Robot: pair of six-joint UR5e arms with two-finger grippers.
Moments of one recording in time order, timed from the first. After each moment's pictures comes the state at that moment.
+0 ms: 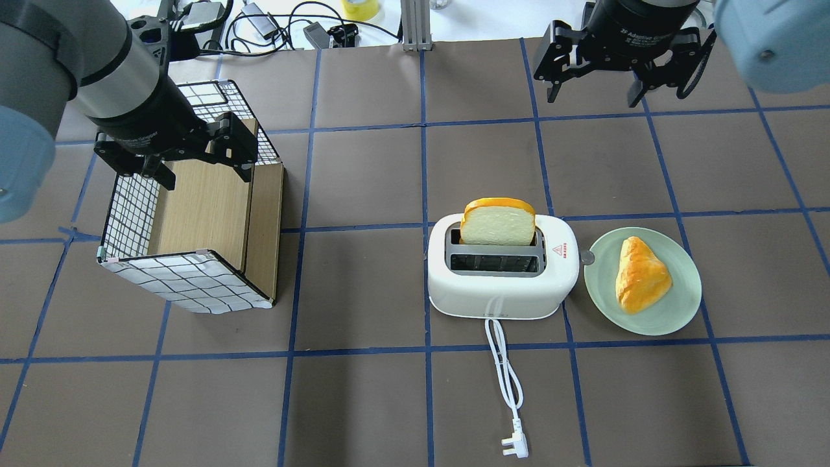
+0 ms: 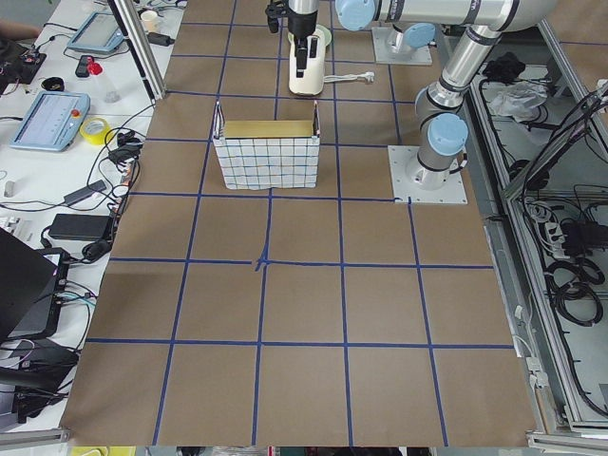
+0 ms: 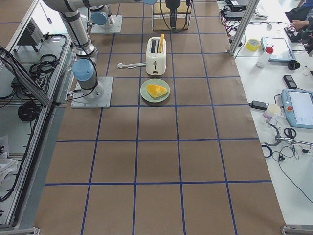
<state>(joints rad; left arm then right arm) -1.57 -1.46 -1.67 -1.52 1.59 -0.08 1.64 -1.55 1.47 -1.63 -1.57 0.18</state>
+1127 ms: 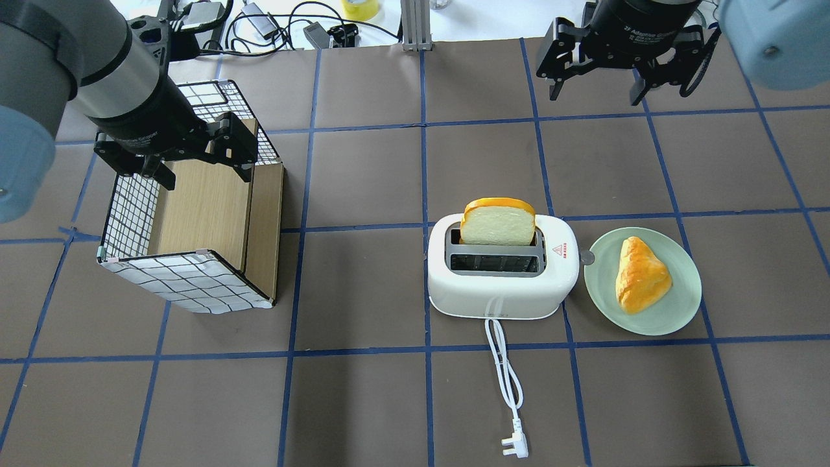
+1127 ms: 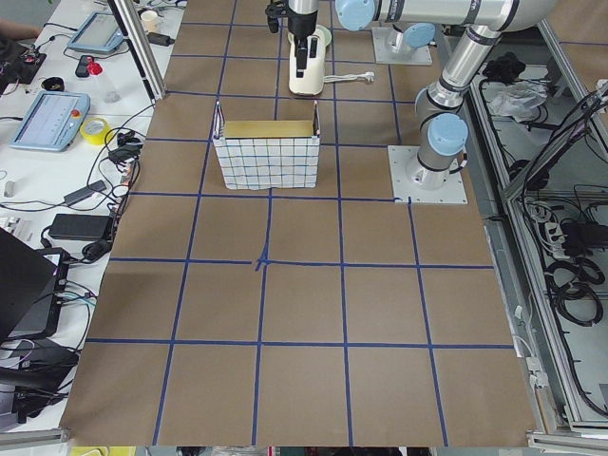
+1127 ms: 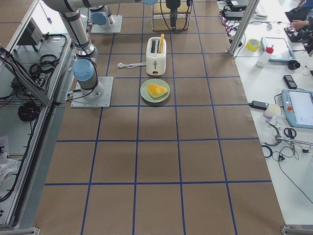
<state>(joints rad) -1.57 -1.46 -1.67 -1.52 1.59 -0.08 1.63 -1.55 1.46 -1.63 -1.56 0.18</state>
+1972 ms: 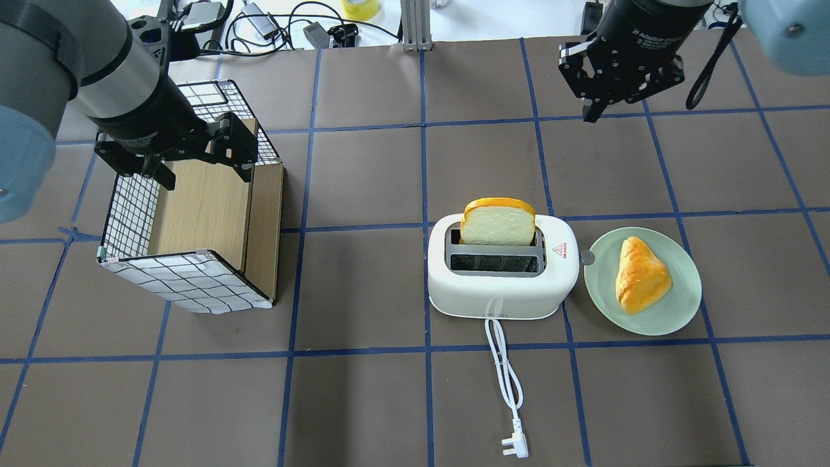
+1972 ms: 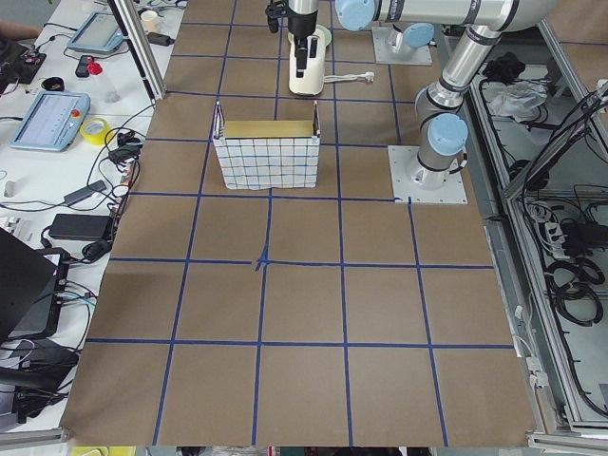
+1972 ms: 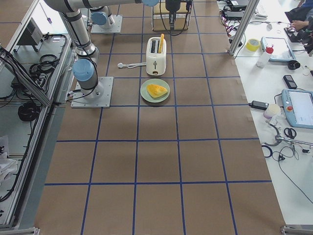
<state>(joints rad) -1.57 -1.46 -1.67 -1.52 1.59 -0.08 1.56 -1.54 1.46 -1.51 -1.45 0.13</state>
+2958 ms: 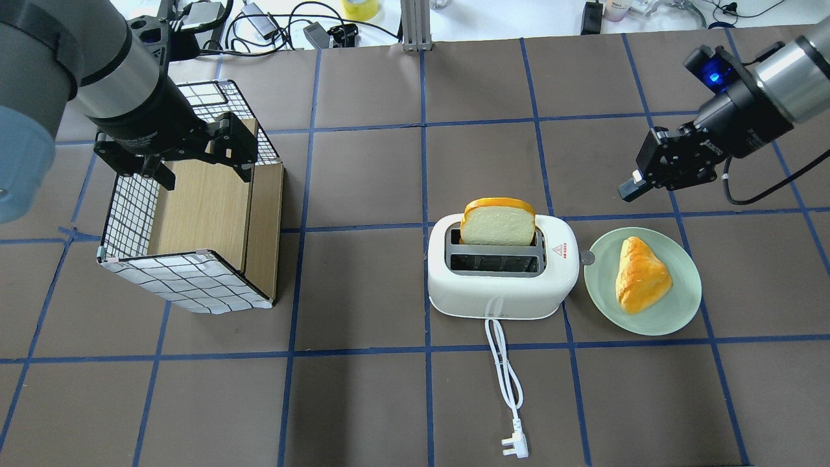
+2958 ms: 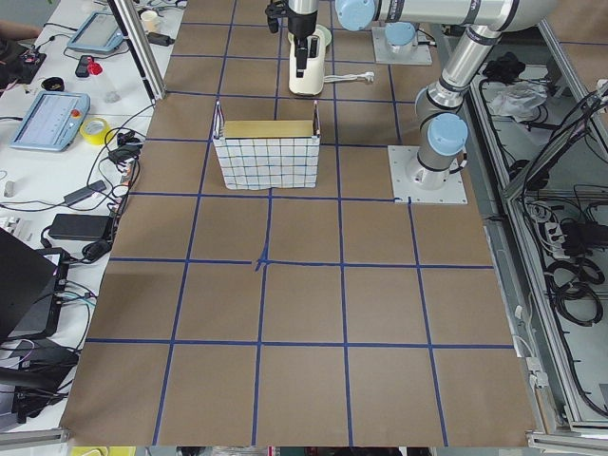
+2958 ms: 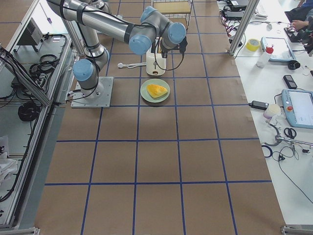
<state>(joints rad) -1.57 -1.46 -1.67 -1.52 1.59 -0.08 1.14 -1.54 1.77 -1.30 -1.02 -0.60</state>
